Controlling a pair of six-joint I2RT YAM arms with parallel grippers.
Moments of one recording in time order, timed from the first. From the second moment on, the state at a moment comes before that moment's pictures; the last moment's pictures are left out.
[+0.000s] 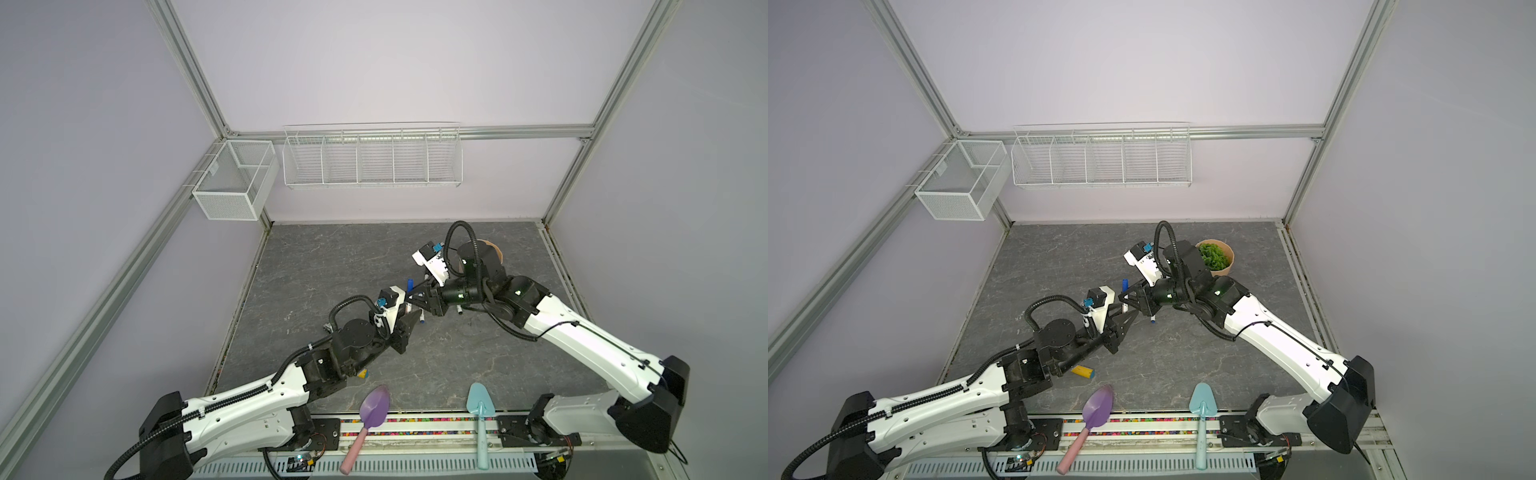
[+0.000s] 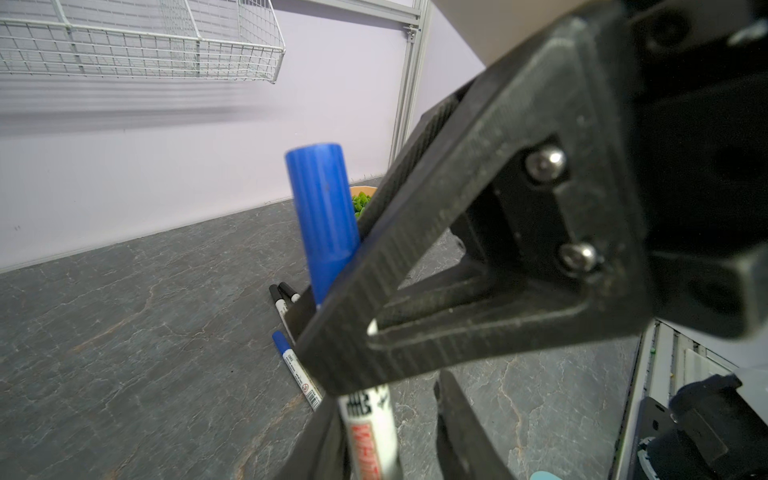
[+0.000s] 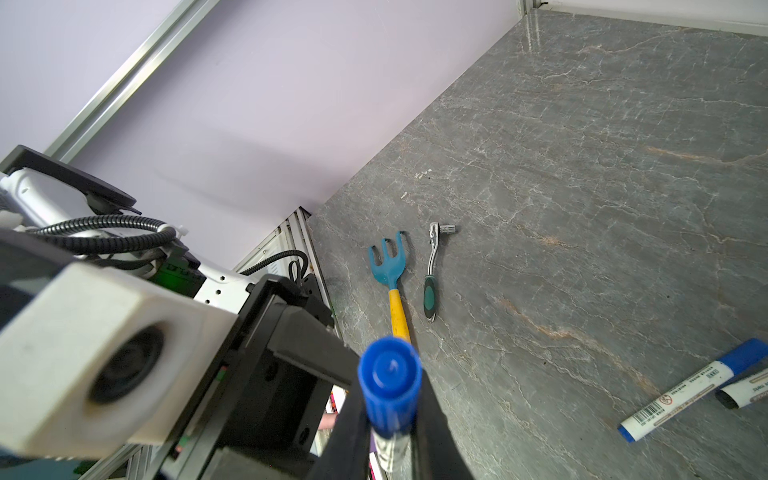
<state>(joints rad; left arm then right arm) -1.12 0.95 0.60 0.22 -0.25 -0.20 0.78 1.33 1.26 -0.48 -0.54 0.28</state>
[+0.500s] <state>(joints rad) -1.12 0.98 0.61 0.22 -0.23 -0.21 0.76 1.30 1.25 -0.49 -0.55 0.29</state>
